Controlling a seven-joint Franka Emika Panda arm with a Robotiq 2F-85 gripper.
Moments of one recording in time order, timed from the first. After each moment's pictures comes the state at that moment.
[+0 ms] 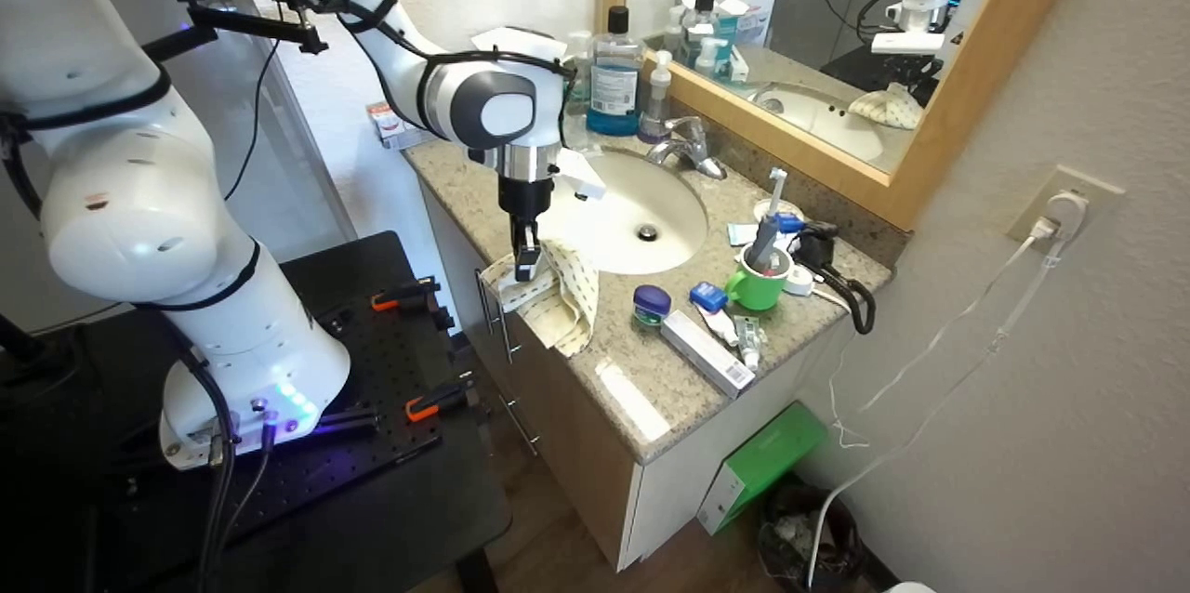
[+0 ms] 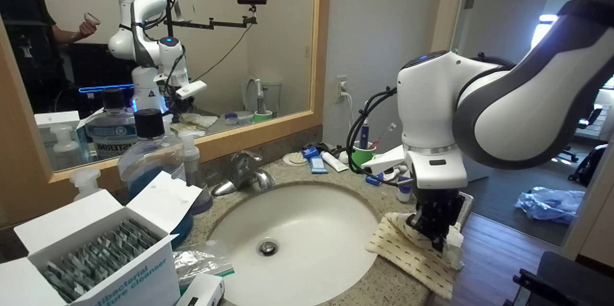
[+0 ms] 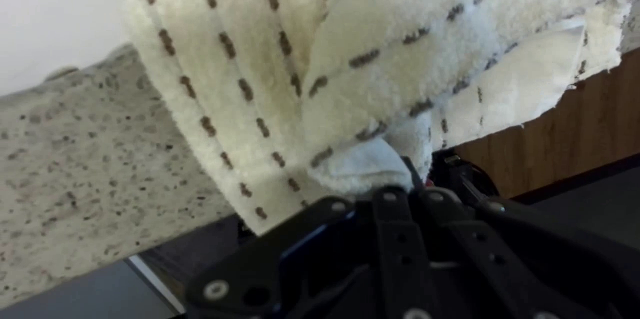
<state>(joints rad) 0.03 0.00 0.00 -2.73 -0.30 2.52 -2.60</state>
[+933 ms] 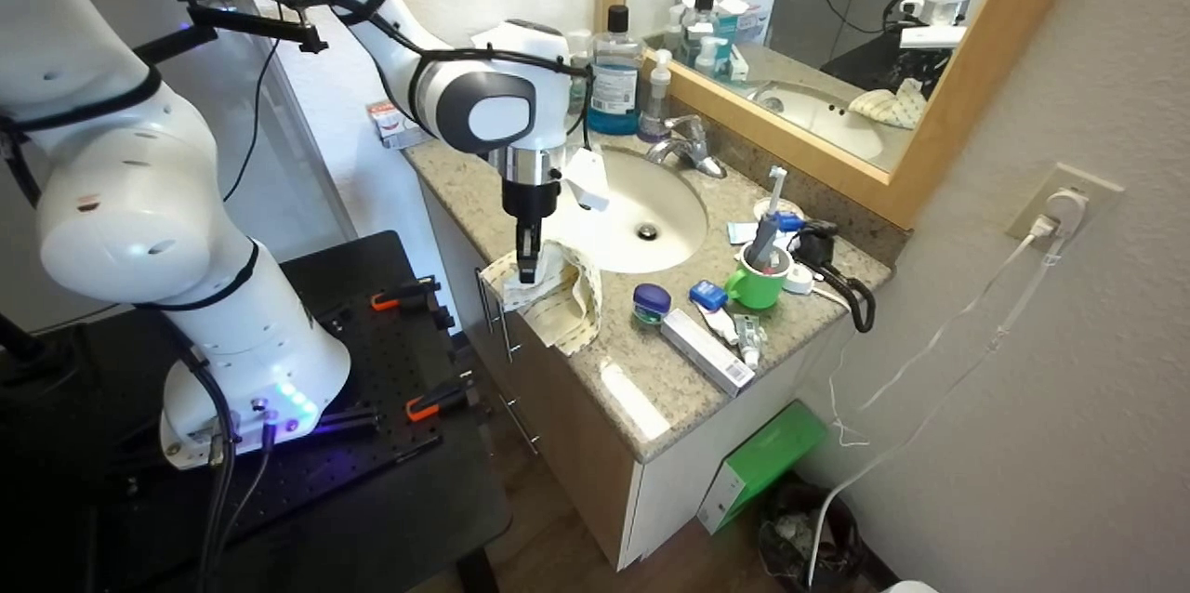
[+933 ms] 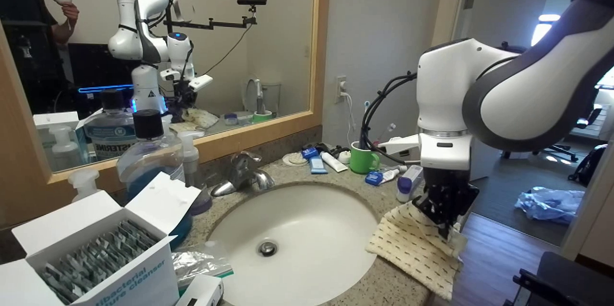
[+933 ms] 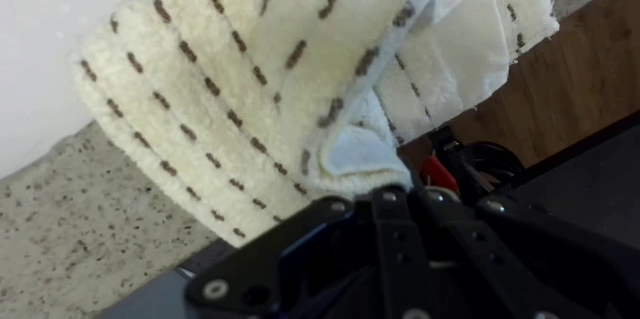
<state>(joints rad) -0.02 -0.08 -0.04 -2.77 -0.25 2.54 -2.52</state>
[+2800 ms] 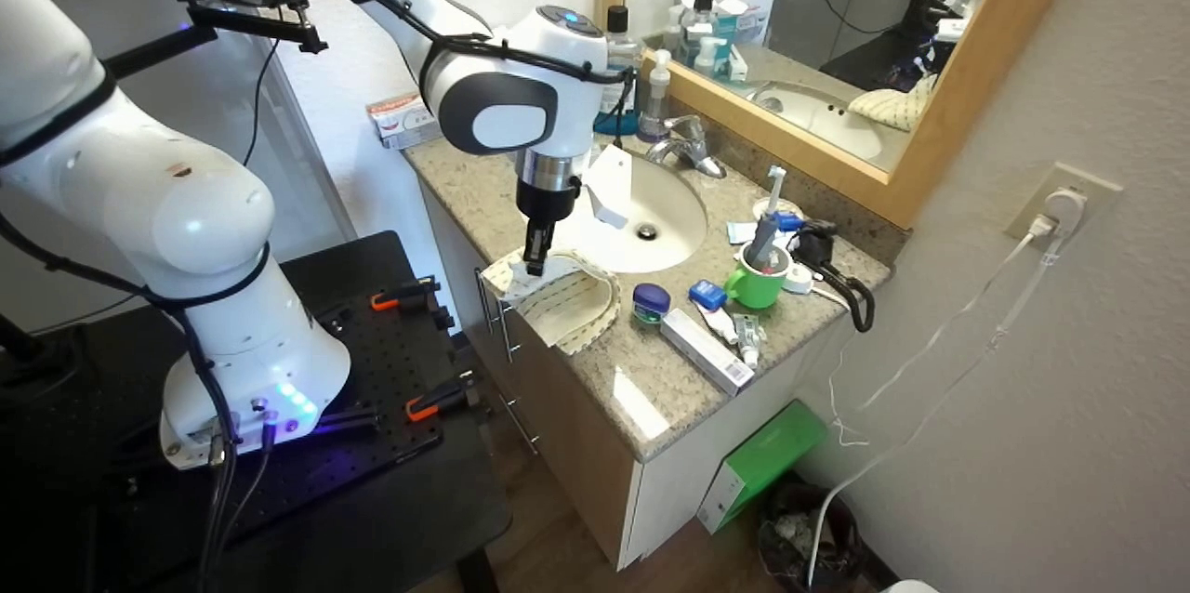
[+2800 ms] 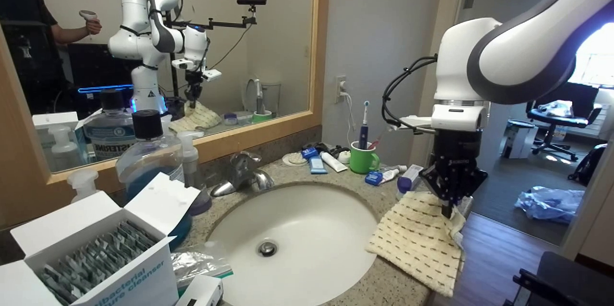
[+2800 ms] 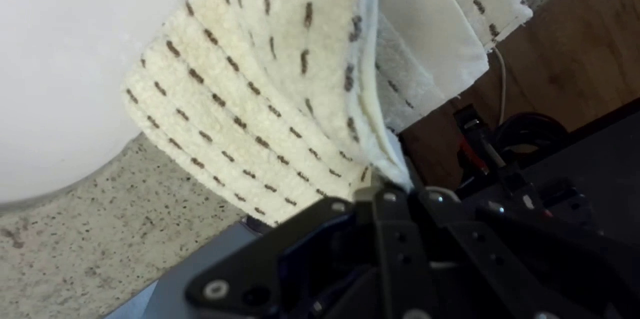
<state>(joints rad) 0.57 -0.22 -0.80 -2.73 -0.18 2.43 -2.60</state>
